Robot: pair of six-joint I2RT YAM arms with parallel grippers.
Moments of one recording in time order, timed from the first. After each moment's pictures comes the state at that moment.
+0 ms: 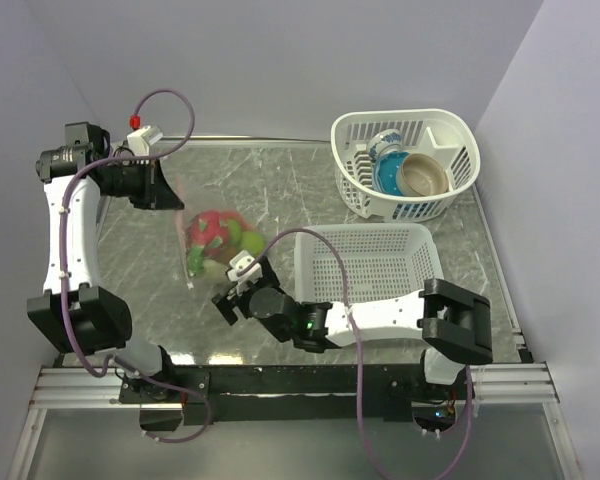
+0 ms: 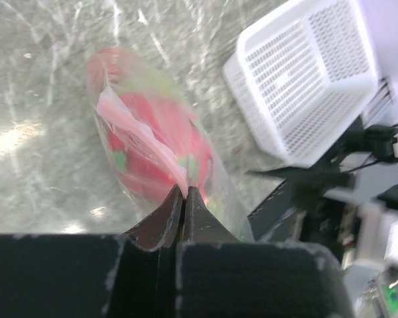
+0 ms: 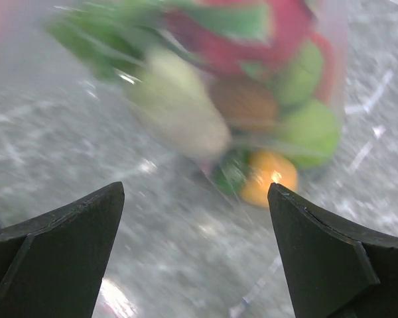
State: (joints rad) left arm 0.22 1.55 1.76 -1.33 0.87 0.37; right arm 1.35 1.66 0.97 0.43 0.59 0.11
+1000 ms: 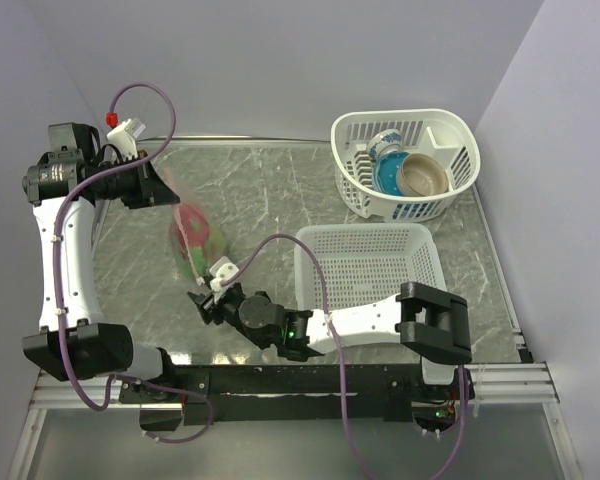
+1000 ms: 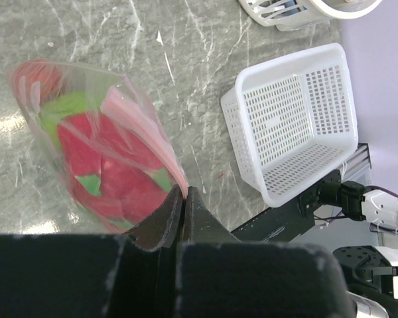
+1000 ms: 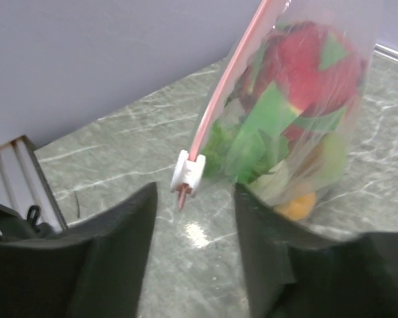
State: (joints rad) left arm 0.21 1.40 1.73 -1.22 0.77 0.01; right arm 1.42 1.78 1.08 0.71 0.53 0.05
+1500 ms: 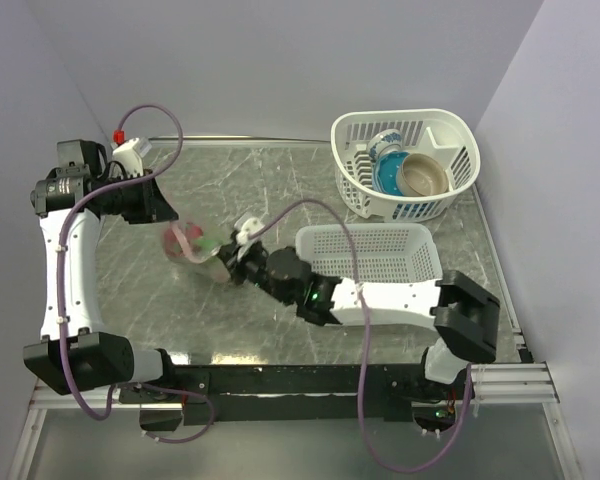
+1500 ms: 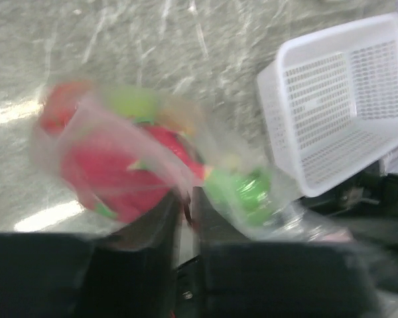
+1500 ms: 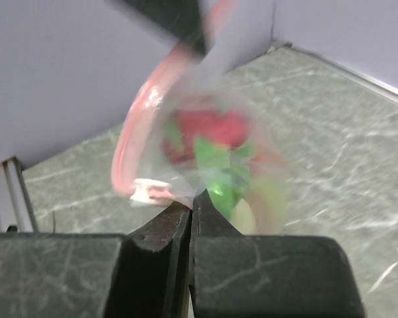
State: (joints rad) left arm 0.21 1.33 1.58 -1.20 0.68 0.09; right arm 1.23 1.64 1.07 0.60 0.30 0.06
